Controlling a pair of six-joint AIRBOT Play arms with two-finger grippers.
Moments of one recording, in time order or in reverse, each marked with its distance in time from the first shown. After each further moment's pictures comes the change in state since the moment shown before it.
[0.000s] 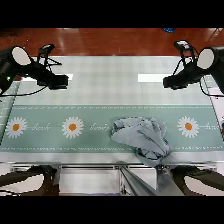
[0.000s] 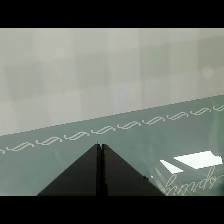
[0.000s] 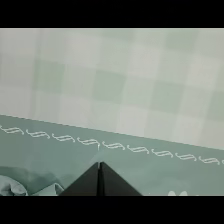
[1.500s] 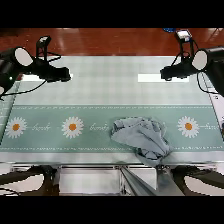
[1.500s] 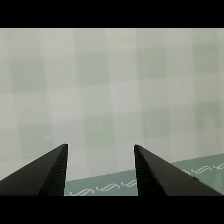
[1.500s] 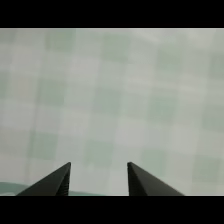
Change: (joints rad) left arm 0.001 -0.027 0.000 0.000 0.224 -0.003; right arm 0.001 -0.045 -0.005 -0.027 -0.217 0.008
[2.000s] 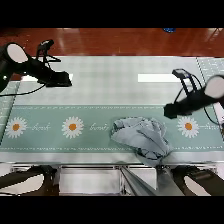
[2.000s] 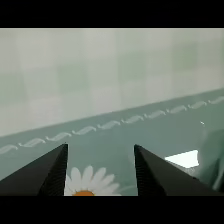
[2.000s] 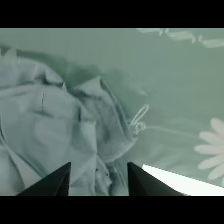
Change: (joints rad) left arm -0.010 0.078 0.003 -0.085 -0.272 0.041; right arm 0.000 0.401 -0.407 0.220 0.344 -0.065
